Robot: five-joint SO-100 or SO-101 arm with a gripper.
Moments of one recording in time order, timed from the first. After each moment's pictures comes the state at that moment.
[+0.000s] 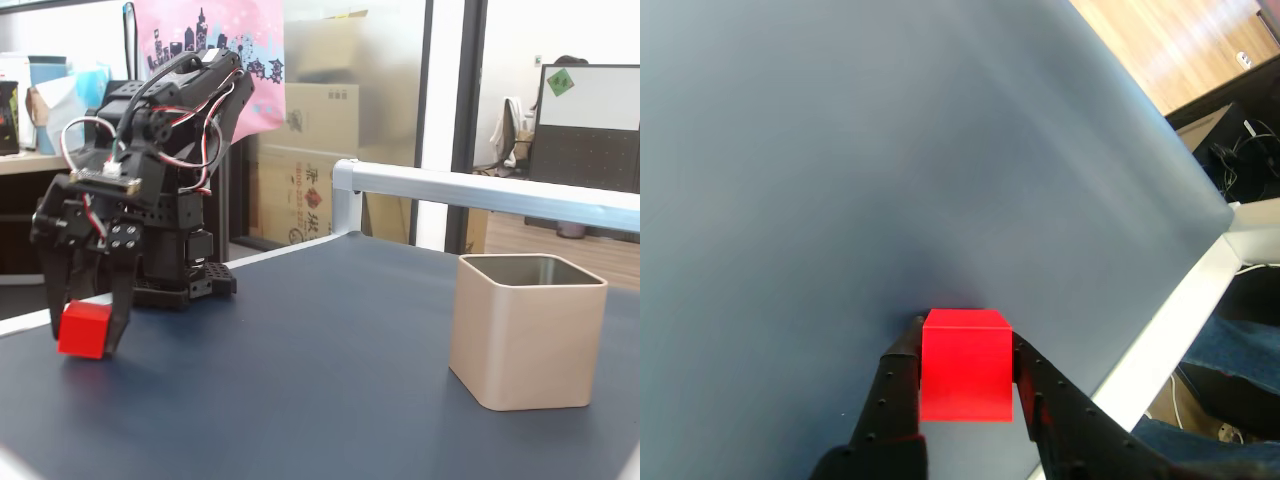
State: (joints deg) arm 67.7 141.7 158.2 41.9 -118.6
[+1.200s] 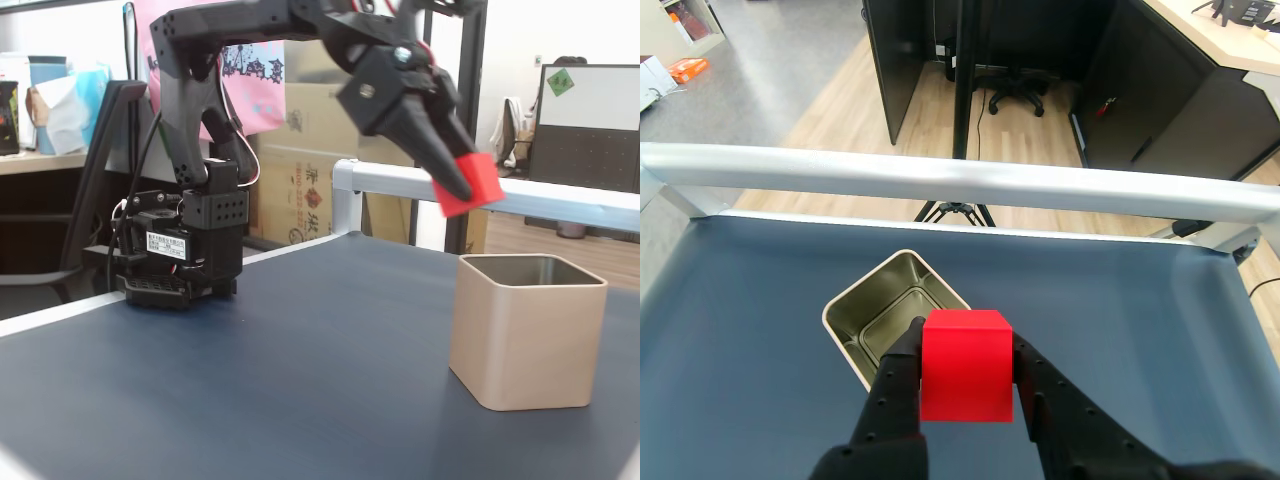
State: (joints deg) arm -2.1 105.6 98.2 43.7 -91.3
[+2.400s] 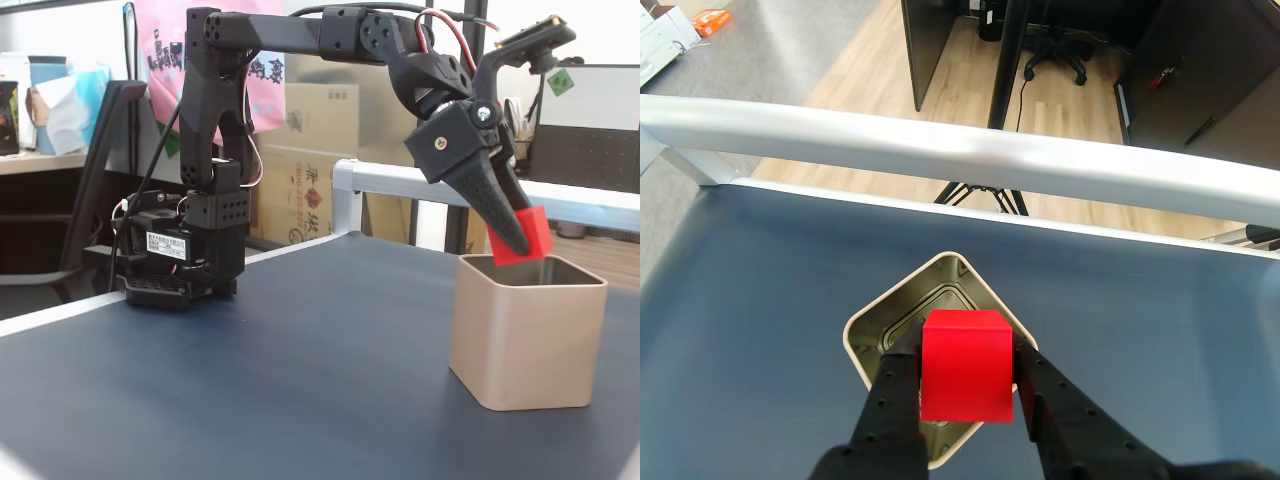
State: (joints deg) arm -7.2 88.8 87.8 43.4 -90.6
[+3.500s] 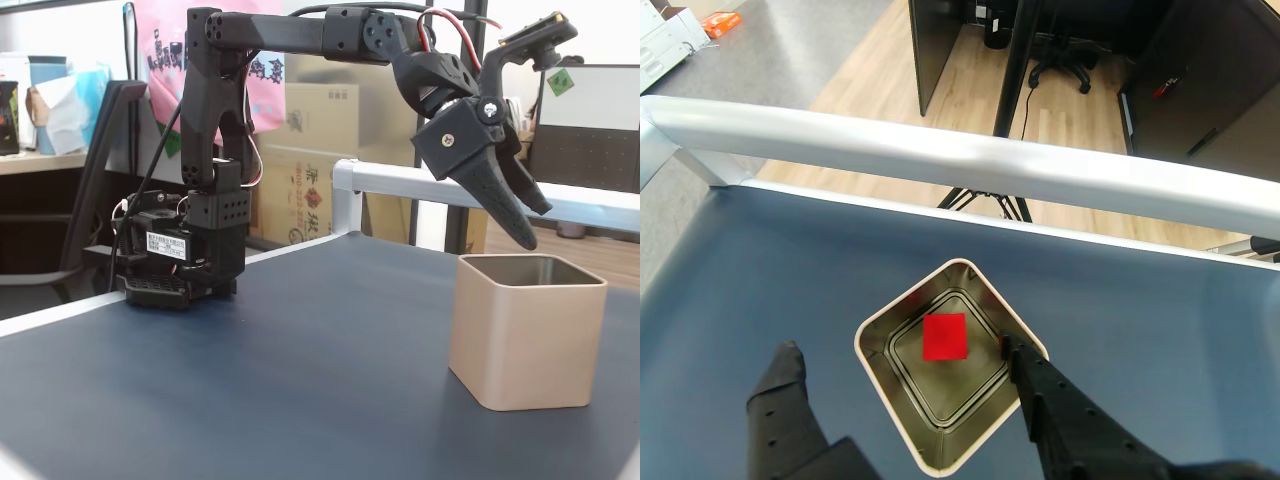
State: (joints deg) arm -8.3 88.8 87.8 42.3 -90.9
